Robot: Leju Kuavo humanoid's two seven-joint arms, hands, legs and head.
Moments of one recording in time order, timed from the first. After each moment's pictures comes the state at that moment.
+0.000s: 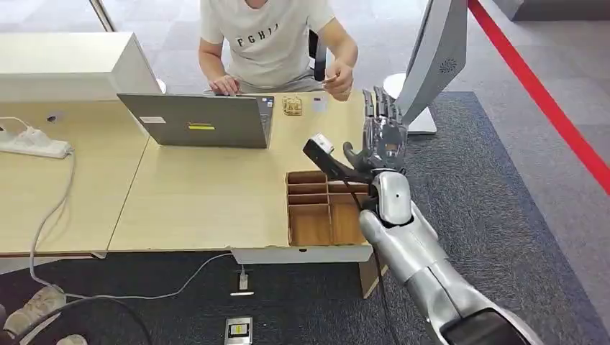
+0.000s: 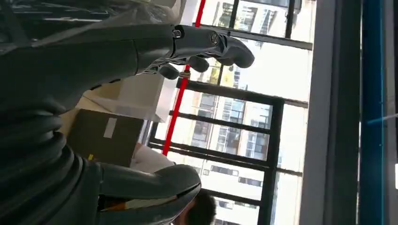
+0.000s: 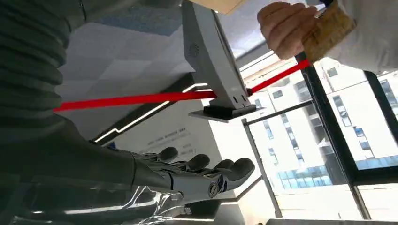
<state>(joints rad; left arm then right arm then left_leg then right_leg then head) 0.25 0.10 -0.19 -2.39 0.02 0.69 -0.46 -0.70 -0.01 0.52 -1.00 1.18 -0.51 0.34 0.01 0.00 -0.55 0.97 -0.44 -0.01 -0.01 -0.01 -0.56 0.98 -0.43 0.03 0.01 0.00</state>
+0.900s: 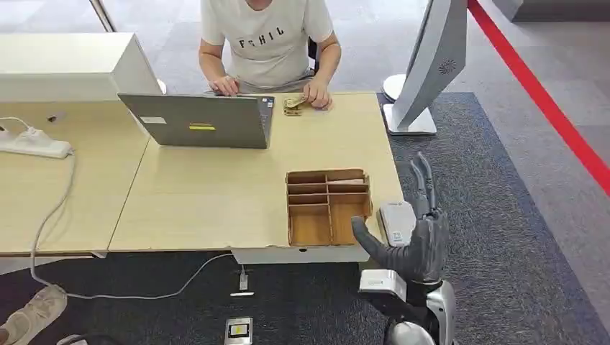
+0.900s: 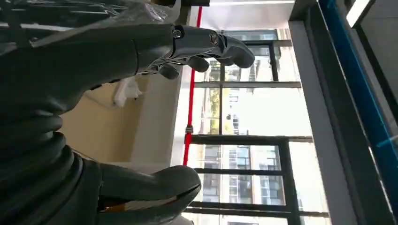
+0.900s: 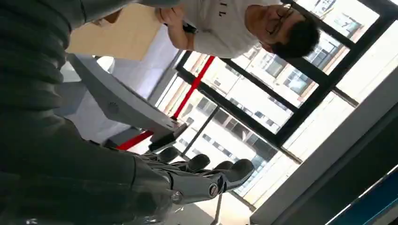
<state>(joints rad) 0.51 -0.06 -0.11 -2.39 -0.20 0.69 -0.58 -0.04 -0.13 0.49 -1.84 0.72 -0.68 -0.16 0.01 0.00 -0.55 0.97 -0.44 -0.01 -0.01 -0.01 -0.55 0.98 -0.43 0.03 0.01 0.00</state>
